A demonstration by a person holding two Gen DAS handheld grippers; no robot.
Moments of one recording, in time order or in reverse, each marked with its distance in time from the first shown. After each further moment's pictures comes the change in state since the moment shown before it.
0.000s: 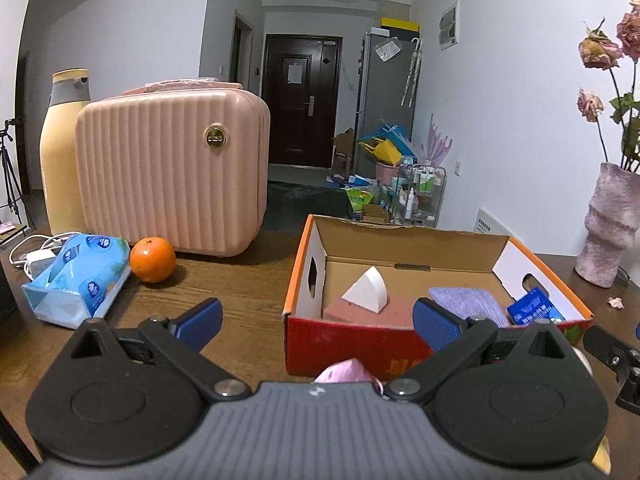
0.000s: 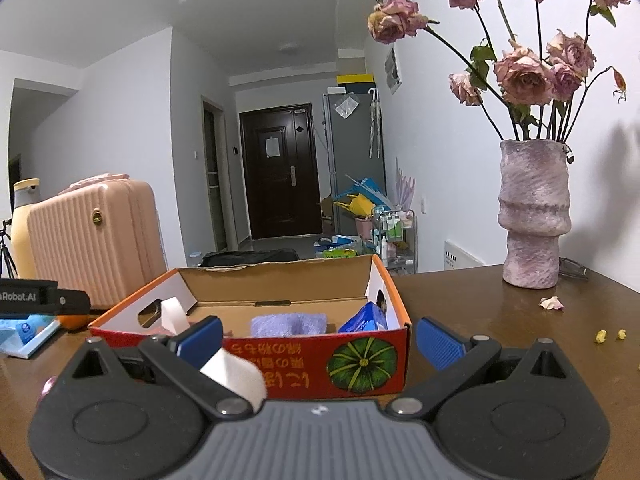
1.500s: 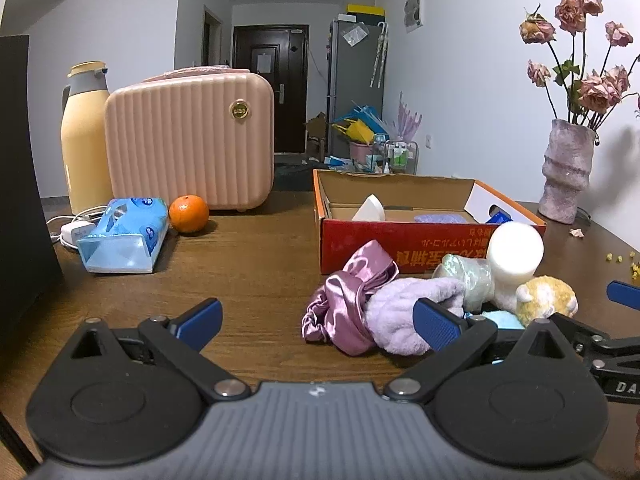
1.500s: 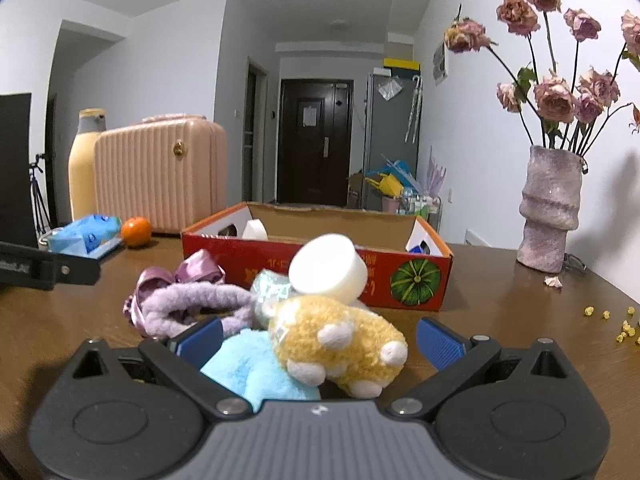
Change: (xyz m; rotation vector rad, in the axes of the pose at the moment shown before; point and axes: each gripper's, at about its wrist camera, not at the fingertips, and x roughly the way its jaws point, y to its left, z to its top) left arm -0.099 0.053 -0.057 0.085 0.046 -0.077; right arm -0.089 0.063 -0.047 -0.153 0.101 0.046
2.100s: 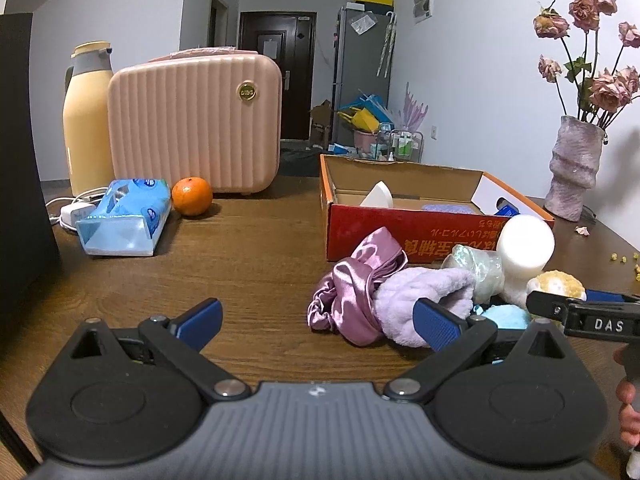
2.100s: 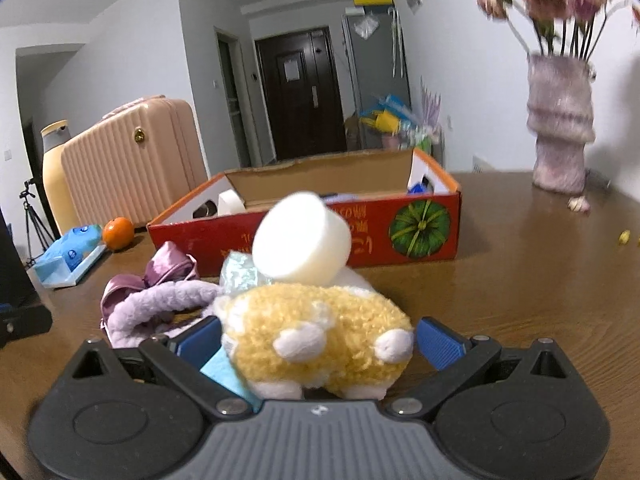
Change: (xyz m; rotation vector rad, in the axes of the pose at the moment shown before) left arm 0.011 0.007 -0.002 -0.033 0.042 0.005; right arm 0.061 -0.038 0.005 0.208 0.170 0.075
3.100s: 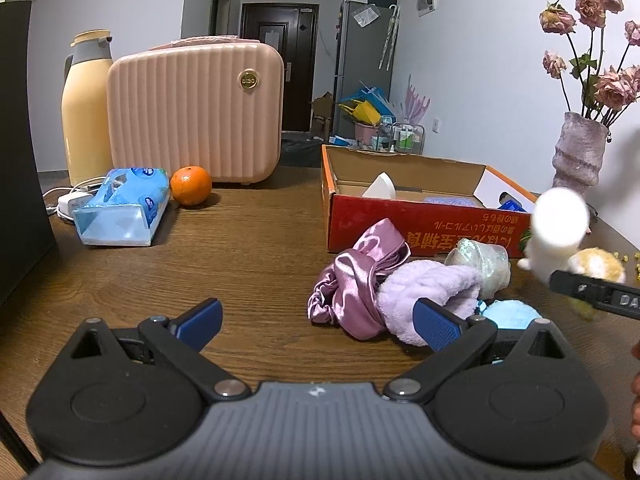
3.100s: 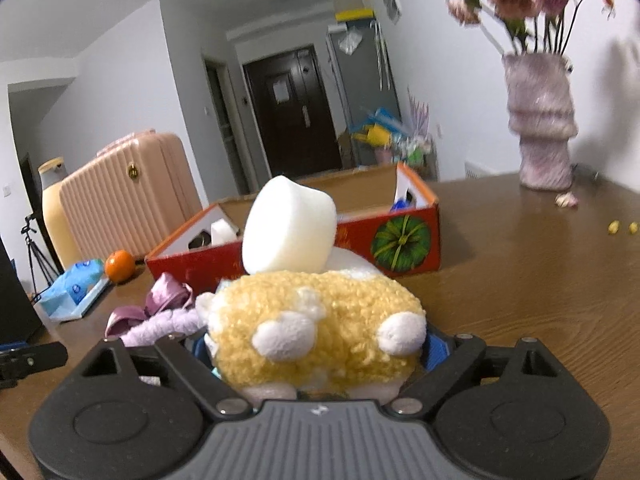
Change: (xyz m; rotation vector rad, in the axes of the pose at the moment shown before) left arm 0.007 0.002 -0.001 -0.011 0.022 0.001; right arm -0.022 -0.014 0.001 0.061 -0.094 -0.002
